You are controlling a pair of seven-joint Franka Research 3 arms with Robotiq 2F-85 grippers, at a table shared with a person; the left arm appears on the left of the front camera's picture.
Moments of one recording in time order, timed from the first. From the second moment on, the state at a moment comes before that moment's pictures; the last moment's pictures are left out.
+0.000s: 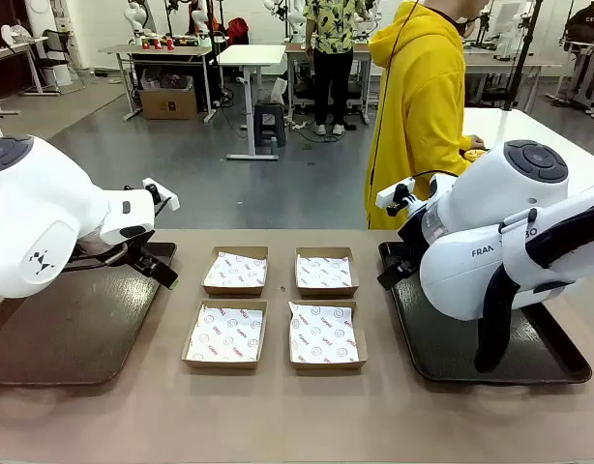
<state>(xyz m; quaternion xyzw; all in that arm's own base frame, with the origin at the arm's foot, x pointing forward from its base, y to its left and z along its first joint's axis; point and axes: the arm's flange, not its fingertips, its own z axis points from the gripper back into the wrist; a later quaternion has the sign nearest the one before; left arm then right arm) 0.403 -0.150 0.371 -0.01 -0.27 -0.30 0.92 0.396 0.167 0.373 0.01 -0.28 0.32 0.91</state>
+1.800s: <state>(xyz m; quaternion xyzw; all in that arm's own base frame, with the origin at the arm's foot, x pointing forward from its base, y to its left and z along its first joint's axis) 0.360 -0.134 0.460 -0.01 -0.23 -0.38 0.90 0.353 0.148 0.440 -0.01 -0.20 0.33 0.92</state>
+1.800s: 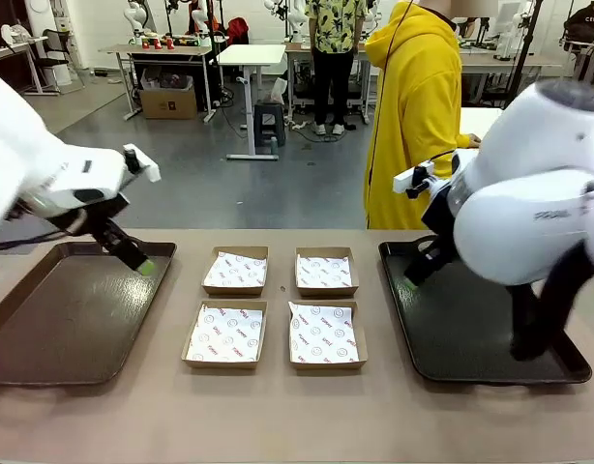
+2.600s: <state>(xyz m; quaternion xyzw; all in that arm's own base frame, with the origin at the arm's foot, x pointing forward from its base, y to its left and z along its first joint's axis) 0.327 -0.110 0.492 -0.02 -0.19 -0.39 0.90 0.288 0.126 0.508 -0.04 -0.18 0.34 0.92</state>
